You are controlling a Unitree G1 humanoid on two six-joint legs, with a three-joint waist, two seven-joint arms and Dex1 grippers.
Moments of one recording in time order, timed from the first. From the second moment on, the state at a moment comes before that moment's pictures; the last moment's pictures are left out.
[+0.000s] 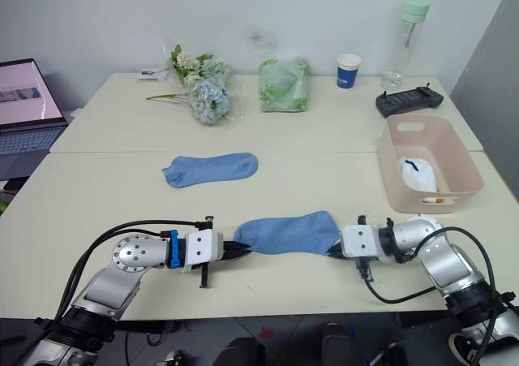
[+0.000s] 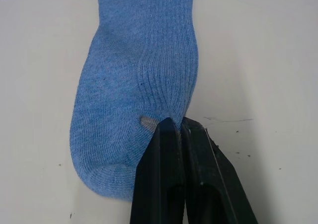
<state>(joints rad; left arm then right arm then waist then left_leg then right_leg) -0.21 0.67 -0.21 0.07 -0.04 -0.22 -1.08 -0.34 -0.76 0.31 0.03 0.02 -0.10 1.24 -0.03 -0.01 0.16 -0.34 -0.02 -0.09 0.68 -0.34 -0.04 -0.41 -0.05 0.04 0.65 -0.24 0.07</state>
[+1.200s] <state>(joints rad) -0.28 0.92 -0.18 -0.22 -0.69 0.81 -1.17 -0.48 -0.92 0.34 -0.27 0.43 0.64 1.29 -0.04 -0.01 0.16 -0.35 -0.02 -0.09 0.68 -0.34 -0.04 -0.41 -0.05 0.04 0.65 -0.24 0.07</state>
